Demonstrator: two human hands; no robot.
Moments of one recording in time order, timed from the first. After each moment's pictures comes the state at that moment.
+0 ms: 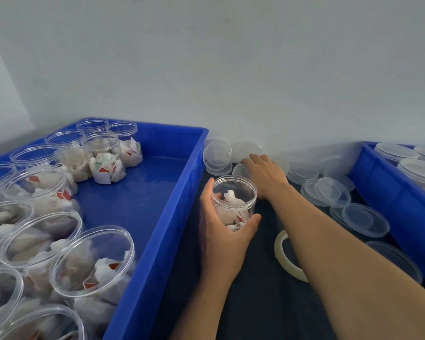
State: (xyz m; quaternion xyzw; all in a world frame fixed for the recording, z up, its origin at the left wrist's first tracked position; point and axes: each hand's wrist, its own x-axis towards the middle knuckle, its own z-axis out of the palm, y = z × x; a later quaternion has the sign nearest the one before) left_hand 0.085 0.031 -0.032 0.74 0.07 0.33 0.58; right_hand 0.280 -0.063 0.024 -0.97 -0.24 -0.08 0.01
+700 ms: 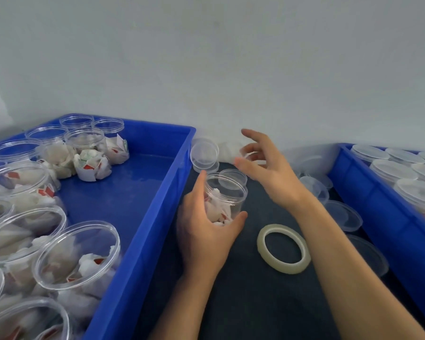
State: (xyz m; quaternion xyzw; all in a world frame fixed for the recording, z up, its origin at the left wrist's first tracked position) left_hand 0.080 0.034 -0.023 0.79 0.09 0.38 0.47; right_hand 0.170 -0.102 0.082 -0.79 -0.28 -0.04 0.54
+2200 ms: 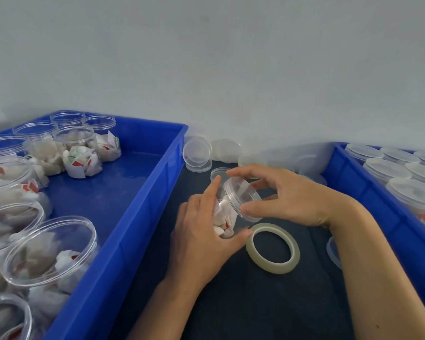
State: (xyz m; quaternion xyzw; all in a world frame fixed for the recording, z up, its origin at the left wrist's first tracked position) left_hand 0.063 0.028 -0.018 0.89 0.00 0.28 0.36; right_hand 0.134 -0.158 0.107 -0.87 -0.36 0.12 0.32
